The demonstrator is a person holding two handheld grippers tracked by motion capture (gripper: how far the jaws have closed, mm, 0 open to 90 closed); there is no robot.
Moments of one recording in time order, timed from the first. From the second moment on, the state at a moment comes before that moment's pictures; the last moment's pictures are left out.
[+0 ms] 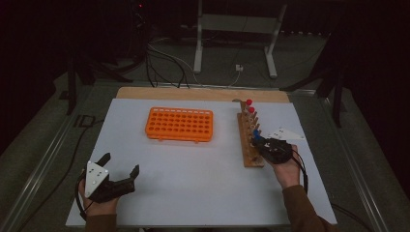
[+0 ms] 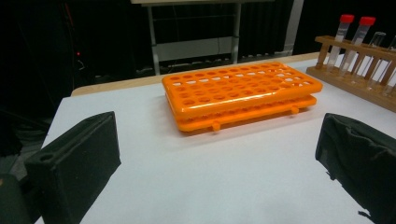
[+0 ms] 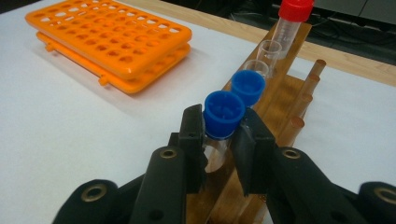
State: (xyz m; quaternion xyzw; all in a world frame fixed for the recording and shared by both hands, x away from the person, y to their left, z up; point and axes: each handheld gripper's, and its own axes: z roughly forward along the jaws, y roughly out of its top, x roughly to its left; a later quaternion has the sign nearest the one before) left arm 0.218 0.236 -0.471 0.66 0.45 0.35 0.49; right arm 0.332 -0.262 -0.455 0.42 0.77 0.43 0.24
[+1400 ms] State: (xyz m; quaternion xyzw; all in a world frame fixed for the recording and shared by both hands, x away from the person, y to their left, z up) left arm 0.238 0.202 -0.445 0.68 0.42 0.28 0.53; right arm 0.313 -0.270 -0.386 0.38 0.75 0.49 0.24
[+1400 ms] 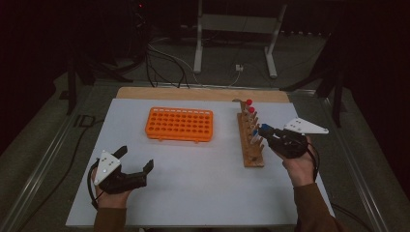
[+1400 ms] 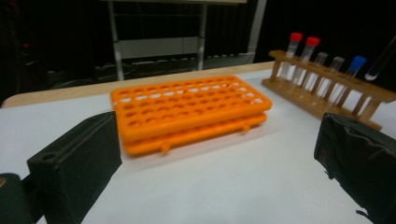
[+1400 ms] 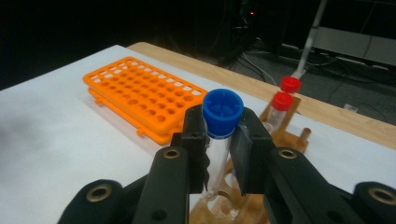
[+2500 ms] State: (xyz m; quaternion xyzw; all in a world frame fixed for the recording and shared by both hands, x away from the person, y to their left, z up) left arm 0.306 0.036 -0.440 0.77 0.30 0.16 0.54; right arm 0.319 -0.185 -0.400 0.32 0.79 0.49 0.16
